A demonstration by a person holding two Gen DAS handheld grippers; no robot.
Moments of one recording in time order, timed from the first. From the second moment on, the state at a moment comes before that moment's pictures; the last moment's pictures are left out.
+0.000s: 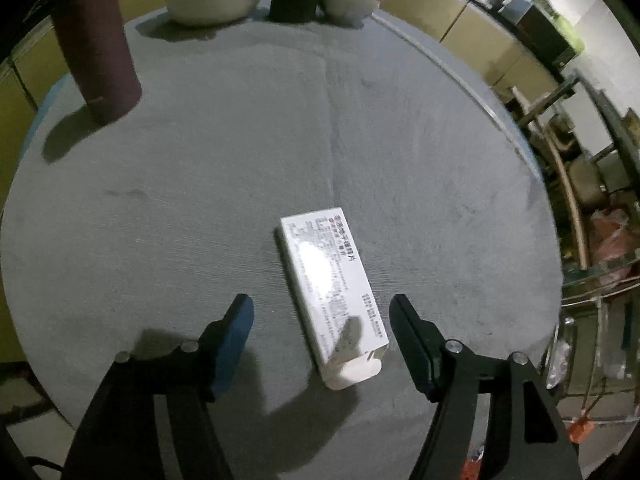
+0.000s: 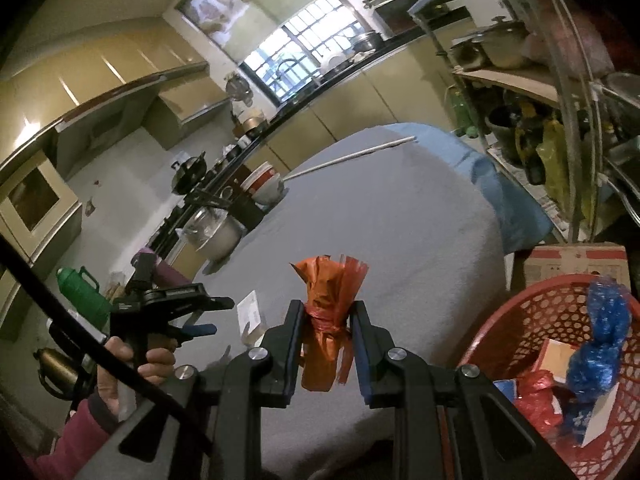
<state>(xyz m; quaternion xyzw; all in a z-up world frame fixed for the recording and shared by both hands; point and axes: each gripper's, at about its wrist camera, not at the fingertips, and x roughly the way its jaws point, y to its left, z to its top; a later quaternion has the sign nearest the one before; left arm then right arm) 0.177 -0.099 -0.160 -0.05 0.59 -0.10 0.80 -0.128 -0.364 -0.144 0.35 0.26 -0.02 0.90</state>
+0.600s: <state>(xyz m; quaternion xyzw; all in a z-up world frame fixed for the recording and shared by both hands) 0.167 -0.140 -0.187 0.02 0.58 -0.08 0.81 -0.142 -0.384 -0.160 0.37 0.26 -0.04 0.89</state>
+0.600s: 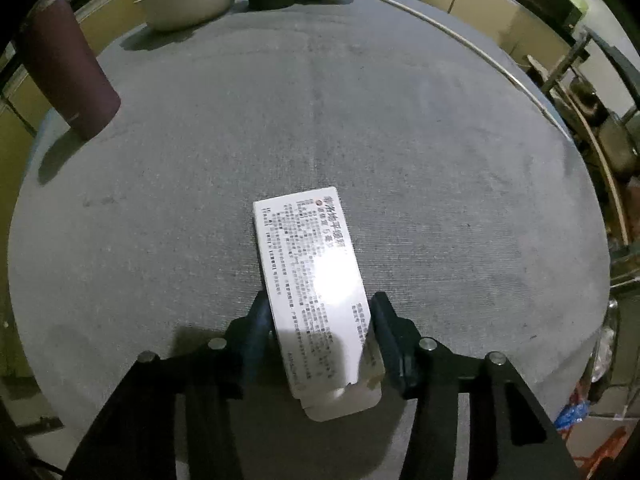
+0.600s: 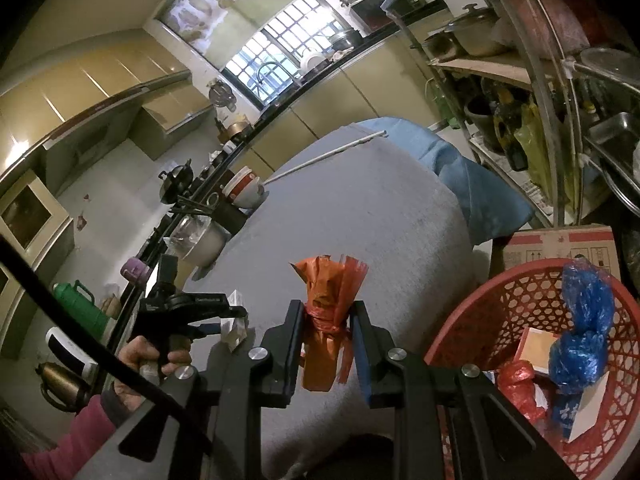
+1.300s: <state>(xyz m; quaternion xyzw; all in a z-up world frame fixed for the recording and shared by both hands) 0.010 -0.134 -0.079 0.16 0.36 -0.13 0.91 -0.169 -0.363 -0.124 0.35 0.23 -0.03 0.91</state>
